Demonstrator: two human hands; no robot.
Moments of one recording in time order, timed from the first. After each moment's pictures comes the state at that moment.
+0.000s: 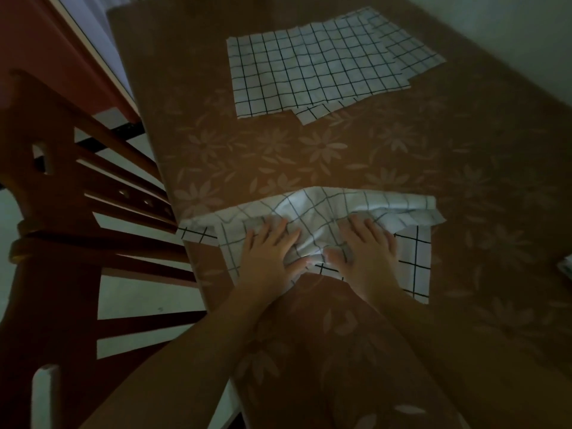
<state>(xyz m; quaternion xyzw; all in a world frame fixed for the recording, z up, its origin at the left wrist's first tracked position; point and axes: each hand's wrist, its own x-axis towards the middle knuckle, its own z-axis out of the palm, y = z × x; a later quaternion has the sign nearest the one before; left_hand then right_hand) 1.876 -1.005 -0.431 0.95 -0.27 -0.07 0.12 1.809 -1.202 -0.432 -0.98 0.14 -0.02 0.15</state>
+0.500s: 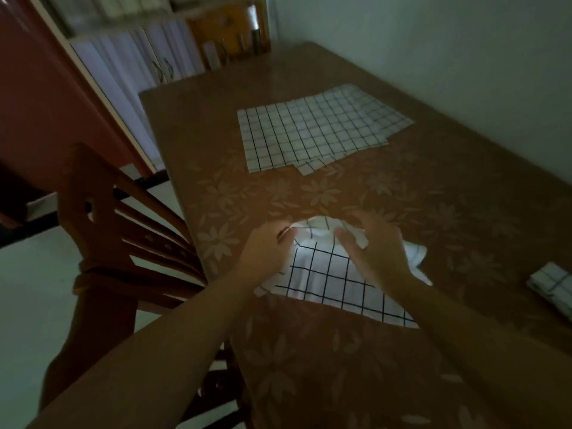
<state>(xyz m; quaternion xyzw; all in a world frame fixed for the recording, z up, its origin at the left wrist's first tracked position) 1.917 -1.004 -0.309 0.90 -0.22 -0.08 0.36 1.830 -1.196 -0.315 -0.93 0.14 -0.18 0.29</state>
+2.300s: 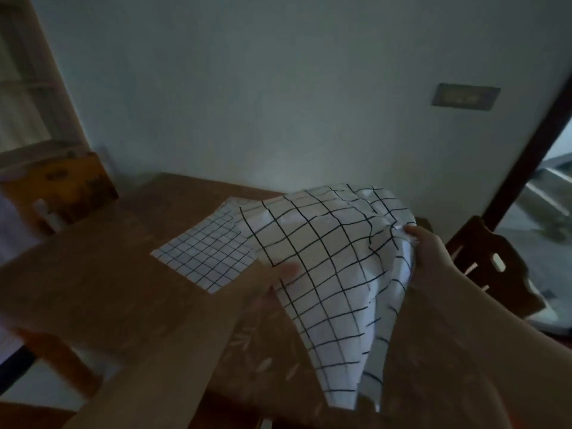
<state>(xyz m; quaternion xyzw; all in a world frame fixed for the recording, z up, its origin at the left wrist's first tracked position) 2.095 -0.918 -0.163 0.60 -0.36 -0.53 0.49 1.839 -1.023 -0.088 -0.39 0.49 -0.43 0.65</state>
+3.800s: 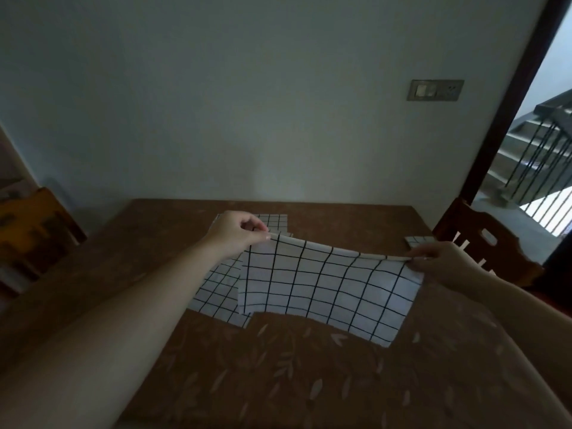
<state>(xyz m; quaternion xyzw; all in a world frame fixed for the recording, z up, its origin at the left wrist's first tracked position) 2.256 -0.955 -0.075 0.66 -0.63 -0.23 0.33 1.879 -1.007 -0.109 -0.71 0.61 -0.24 0.23</state>
